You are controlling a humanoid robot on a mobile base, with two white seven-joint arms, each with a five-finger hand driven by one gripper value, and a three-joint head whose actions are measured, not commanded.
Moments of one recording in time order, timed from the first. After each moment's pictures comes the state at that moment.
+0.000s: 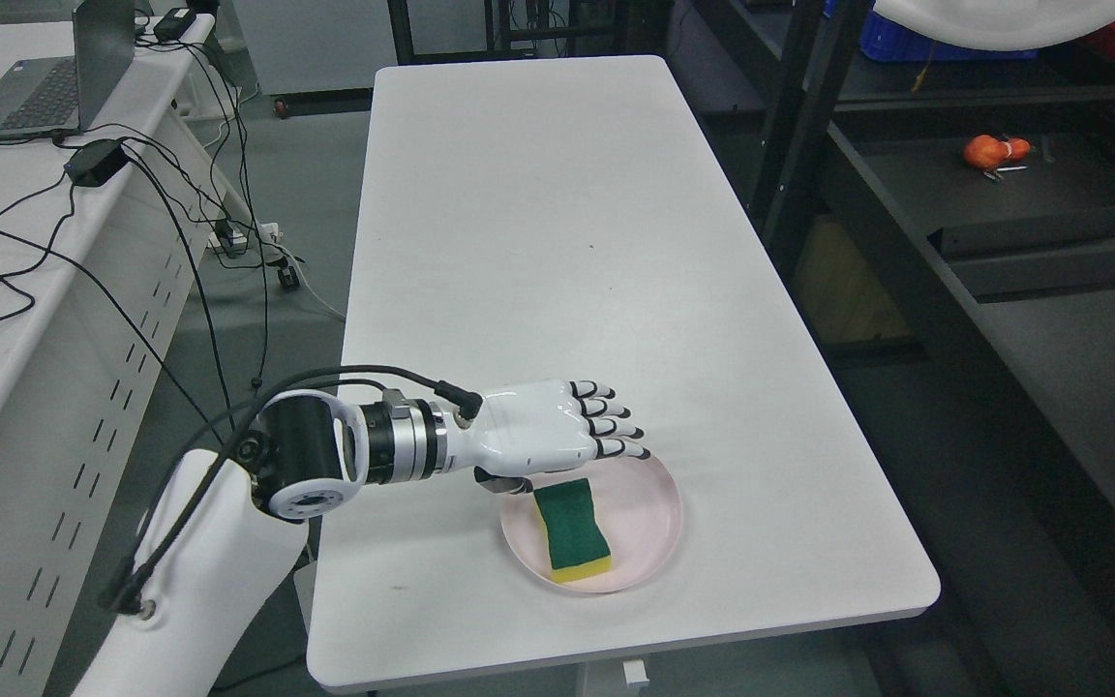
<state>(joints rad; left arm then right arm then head) -0.71 0.23 -0.41 -1.54 -0.93 -0.78 -0.74 -0.08 0.00 -0.21 0.00 -0.12 0.00 -0.07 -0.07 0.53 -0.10</state>
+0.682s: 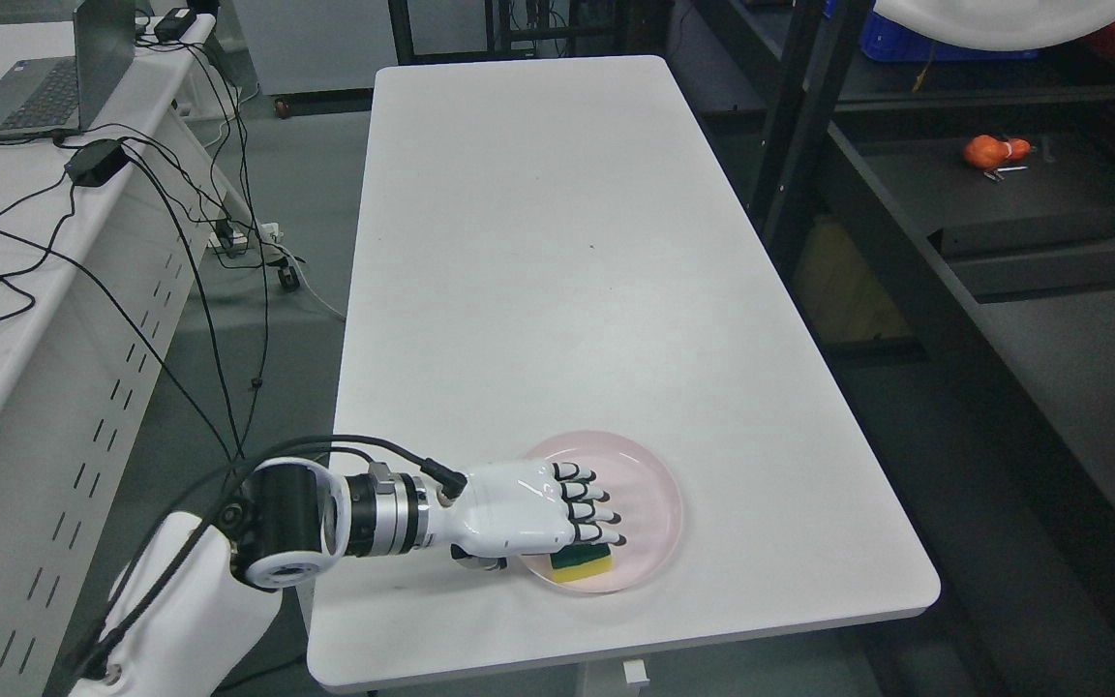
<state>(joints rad) -0.60 0.32 -0.48 -1.62 -0.91 -0.78 -0.74 -0.08 0.00 -0.21 0.00 -0.12 0.00 -0.07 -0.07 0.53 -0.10</state>
